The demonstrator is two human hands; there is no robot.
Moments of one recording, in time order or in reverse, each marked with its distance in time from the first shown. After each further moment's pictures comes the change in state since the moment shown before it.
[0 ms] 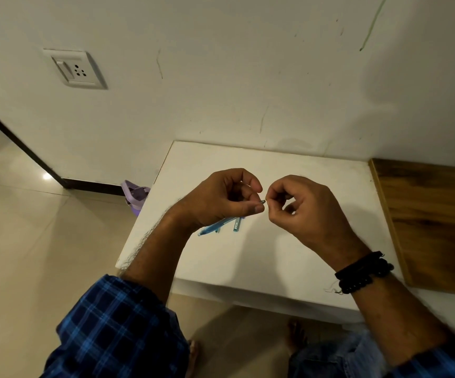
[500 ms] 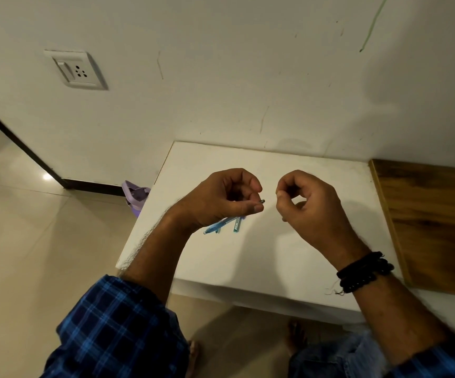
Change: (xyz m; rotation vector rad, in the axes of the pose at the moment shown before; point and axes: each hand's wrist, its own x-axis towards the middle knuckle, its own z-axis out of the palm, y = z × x) left_hand 0.001 0.002 0.003 -0.005 0.000 0.018; right_hand -0.001 0.007 -0.002 0.150 0.090 0.177
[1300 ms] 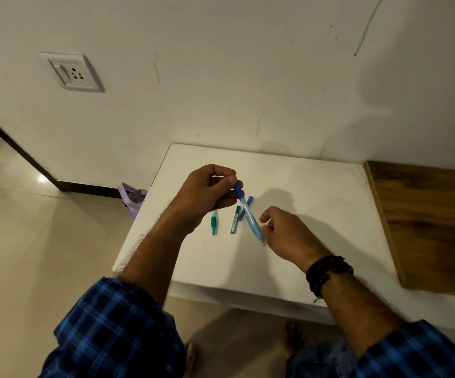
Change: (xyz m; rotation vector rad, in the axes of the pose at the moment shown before) left_hand 0.008 -0.001 0.001 -0.270 0.404 -0.255; right_hand -0.010 0.025 0.038 -0.461 -0.459 0.525
